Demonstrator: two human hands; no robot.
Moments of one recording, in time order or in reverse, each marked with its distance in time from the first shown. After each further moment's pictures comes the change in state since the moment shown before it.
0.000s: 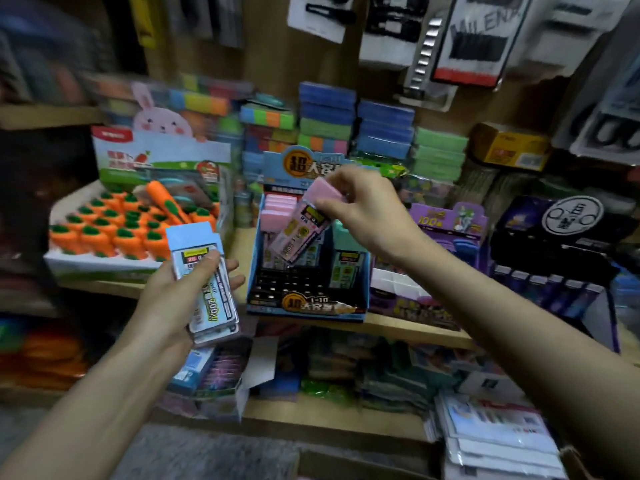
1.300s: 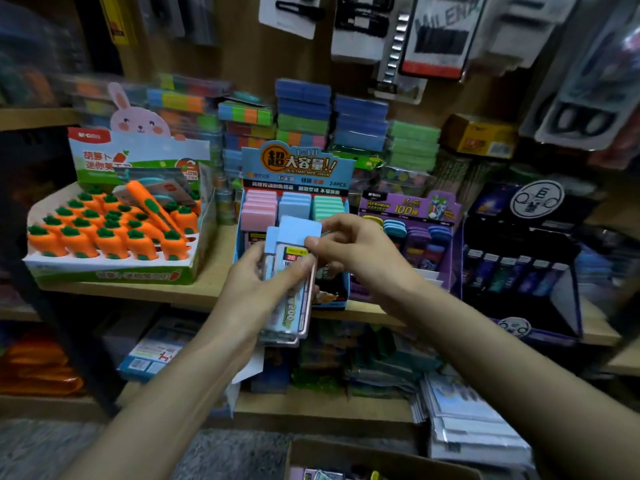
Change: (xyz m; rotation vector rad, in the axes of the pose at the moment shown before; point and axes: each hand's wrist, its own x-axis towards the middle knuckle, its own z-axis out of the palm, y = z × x) left_hand -0.036 -0.014 0.074 0.142 -0.298 0.090; right_hand -0.067 -0.004 -0.004 0.672 -0.144 0.432
